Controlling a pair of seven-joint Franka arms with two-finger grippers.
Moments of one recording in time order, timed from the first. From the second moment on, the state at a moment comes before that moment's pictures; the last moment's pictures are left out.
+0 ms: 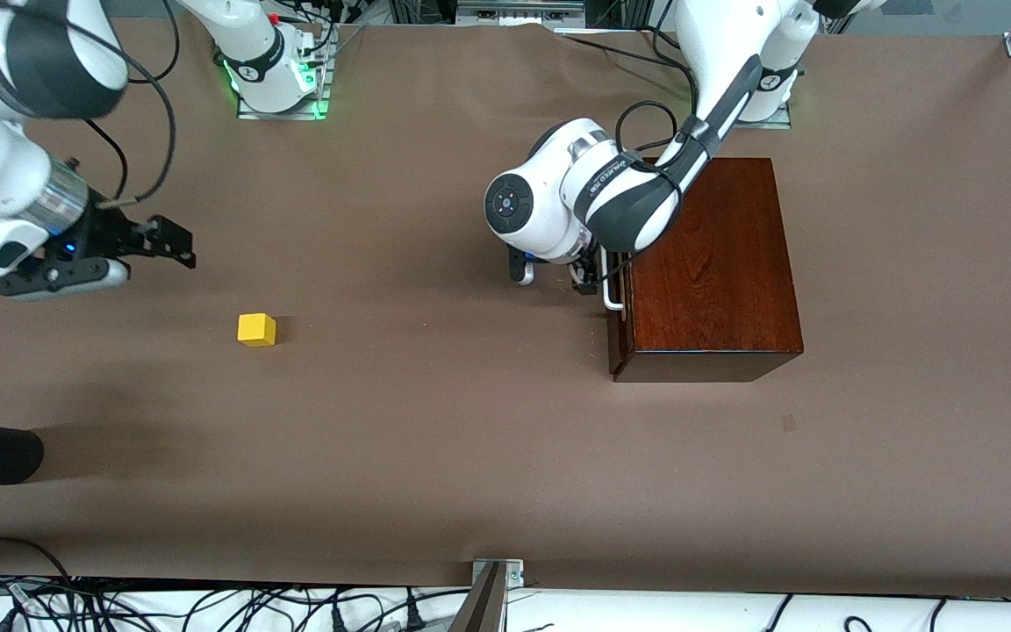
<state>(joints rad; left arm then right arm) -0.52 0.66 -0.29 -1.40 0.31 1.55 0.70 0.09 0.04 -0.01 -1.78 0.07 1.82 -0.11</state>
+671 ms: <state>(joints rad) -0.40 0.52 -0.30 -1.24 0.26 1.54 0.69 0.09 0.06 -0.02 -1.61 0.00 1.65 -0.11</state>
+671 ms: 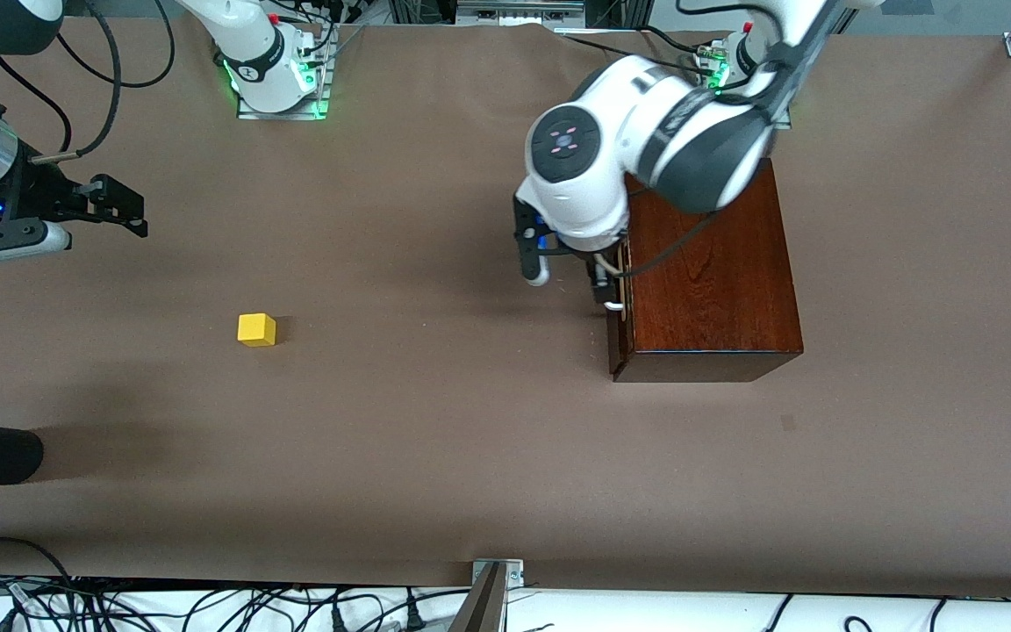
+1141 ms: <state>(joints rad) -0.19 0.37 -0.23 -1.24 0.17 1.51 0.52 0.09 0.07 -0.02 -1.59 0.00 1.64 -0.12</state>
